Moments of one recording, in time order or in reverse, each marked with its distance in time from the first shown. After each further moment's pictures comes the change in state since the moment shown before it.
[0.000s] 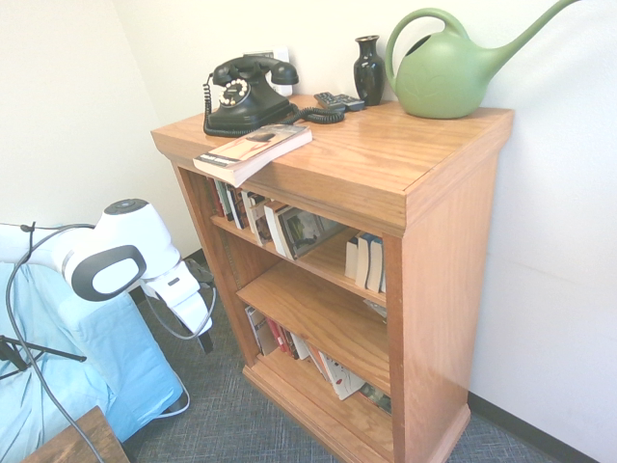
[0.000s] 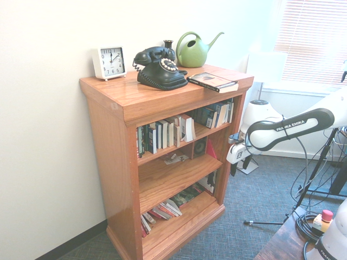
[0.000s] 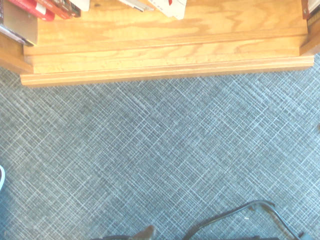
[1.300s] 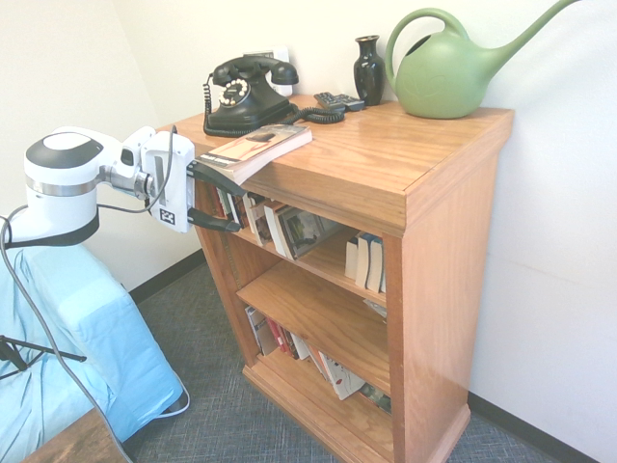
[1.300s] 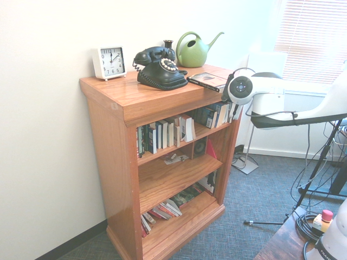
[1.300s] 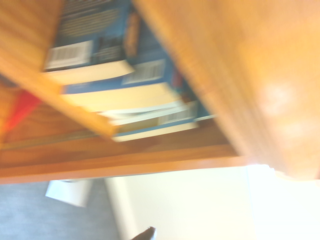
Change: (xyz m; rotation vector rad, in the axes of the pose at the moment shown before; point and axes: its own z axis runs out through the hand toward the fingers) arm 0.024 -0.072 -0.198 -0.514 1.044 -0.404
